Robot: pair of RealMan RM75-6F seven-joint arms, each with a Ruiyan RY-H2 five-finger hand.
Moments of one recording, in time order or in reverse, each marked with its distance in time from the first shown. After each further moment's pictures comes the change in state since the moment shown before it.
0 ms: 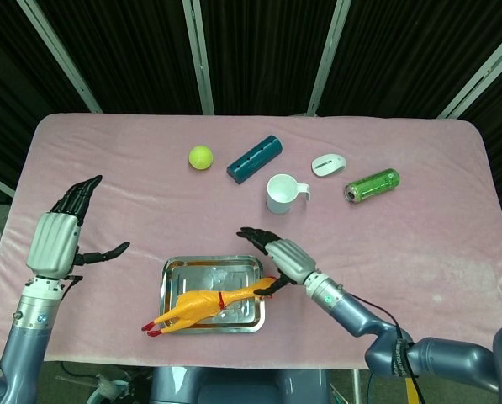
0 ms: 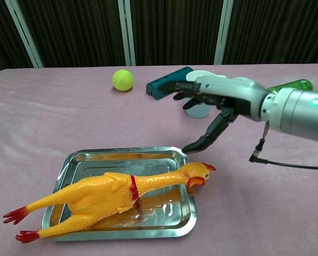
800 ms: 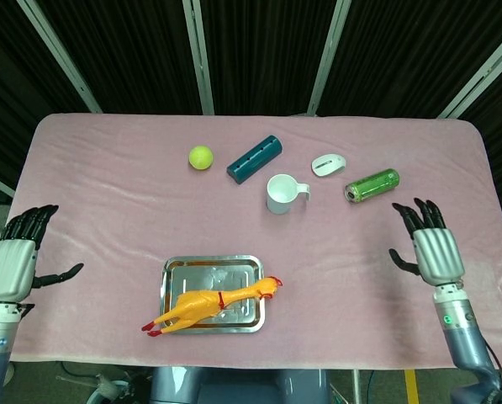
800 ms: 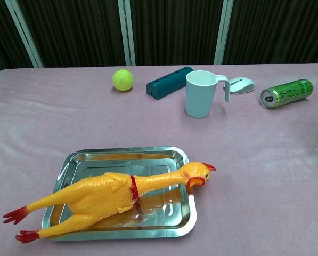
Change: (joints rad) left arm 0.156 0.073 0.133 0.126 0.033 0.034 -0.036; right arm -0.421 0.247 -0.077 0.038 0.058 0.507 -0.390
